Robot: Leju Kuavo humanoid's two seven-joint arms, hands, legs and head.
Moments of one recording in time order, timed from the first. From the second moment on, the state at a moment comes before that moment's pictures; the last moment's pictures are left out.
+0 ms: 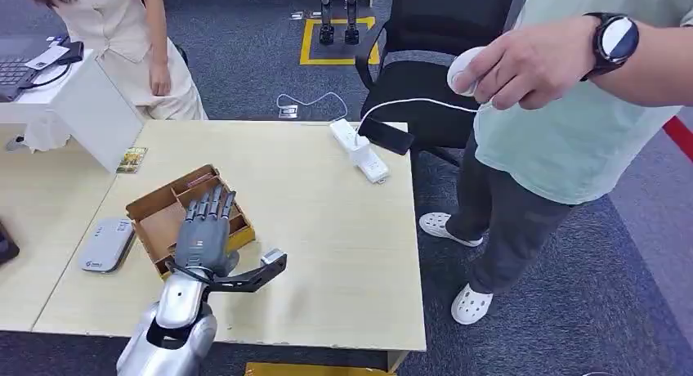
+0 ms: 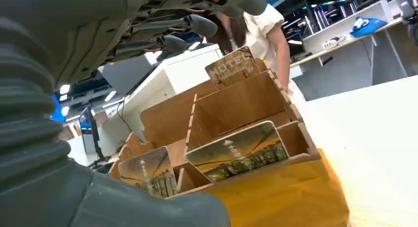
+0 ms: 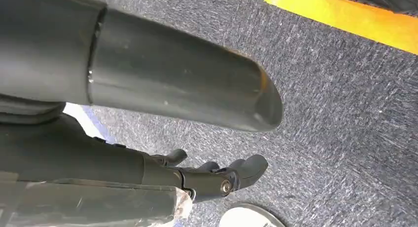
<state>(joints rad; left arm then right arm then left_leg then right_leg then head) -0.11 0.01 -0.24 -1.52 -1.51 -0.03 0.28 -0.06 0.21 -0.76 -0.26 1.57 -0.26 0.01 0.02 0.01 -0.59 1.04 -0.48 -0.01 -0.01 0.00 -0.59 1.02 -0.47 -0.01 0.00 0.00</state>
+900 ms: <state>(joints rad) -0.11 -0.01 -0.19 -1.46 -1.51 0.00 0.21 -0.06 0.21 -0.76 -0.26 1.57 -0.27 0.00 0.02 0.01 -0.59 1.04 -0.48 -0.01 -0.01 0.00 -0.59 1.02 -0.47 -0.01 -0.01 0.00</state>
